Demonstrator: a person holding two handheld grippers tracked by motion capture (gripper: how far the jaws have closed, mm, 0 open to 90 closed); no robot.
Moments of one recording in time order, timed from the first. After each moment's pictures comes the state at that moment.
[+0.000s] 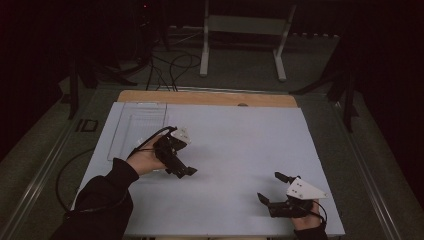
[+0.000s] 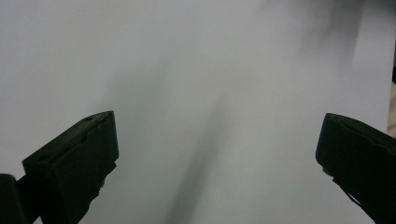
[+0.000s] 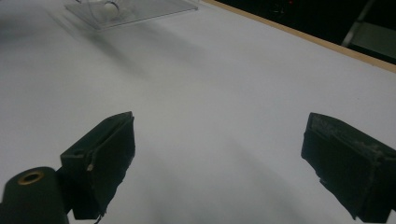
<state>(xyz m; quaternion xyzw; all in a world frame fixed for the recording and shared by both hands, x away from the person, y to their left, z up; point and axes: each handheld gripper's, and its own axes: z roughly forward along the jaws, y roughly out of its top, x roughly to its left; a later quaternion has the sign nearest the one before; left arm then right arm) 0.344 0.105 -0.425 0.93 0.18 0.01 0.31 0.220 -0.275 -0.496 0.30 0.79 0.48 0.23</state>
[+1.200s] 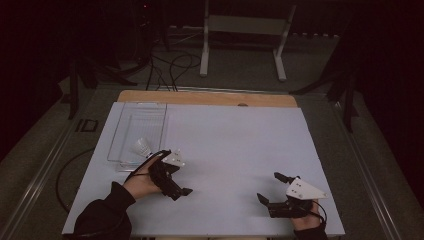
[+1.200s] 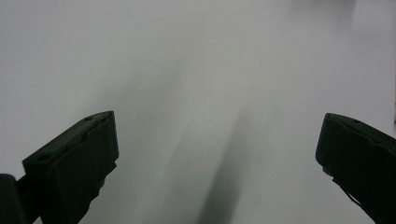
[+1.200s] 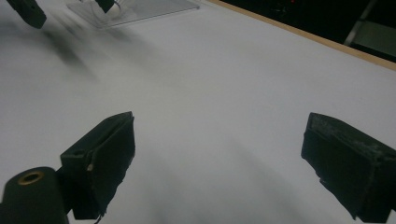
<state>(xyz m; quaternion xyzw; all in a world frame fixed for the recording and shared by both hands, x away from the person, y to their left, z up) 0.303 0.123 -0.478 0.92 0.20 0.01 0.34 0.220 -0.275 -0.497 0.30 0.79 0.48 0.22</state>
